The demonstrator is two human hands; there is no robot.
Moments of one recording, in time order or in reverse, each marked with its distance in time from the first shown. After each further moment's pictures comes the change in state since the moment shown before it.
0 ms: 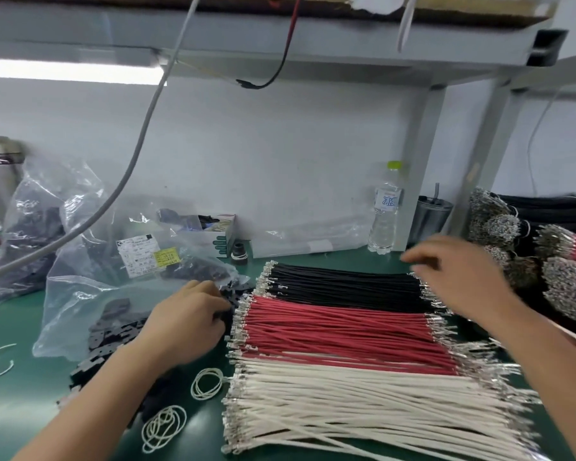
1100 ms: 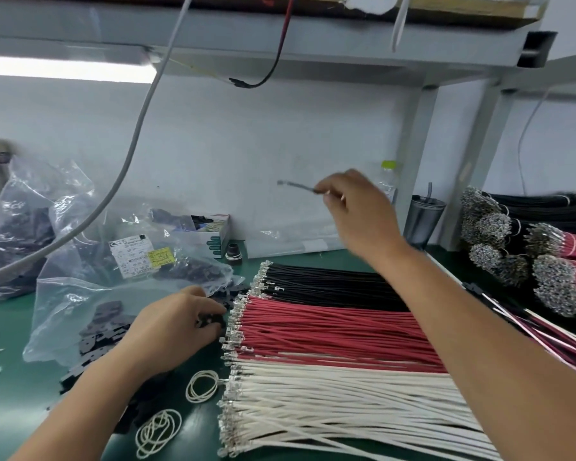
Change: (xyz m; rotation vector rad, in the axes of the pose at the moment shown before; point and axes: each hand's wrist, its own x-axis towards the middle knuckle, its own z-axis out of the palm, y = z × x) left_hand -0.008 -0.003 -0.009 -0.102 0.031 0.021; right_hand 0.072 -0.119 0.005 0.275 0.223 -0.175
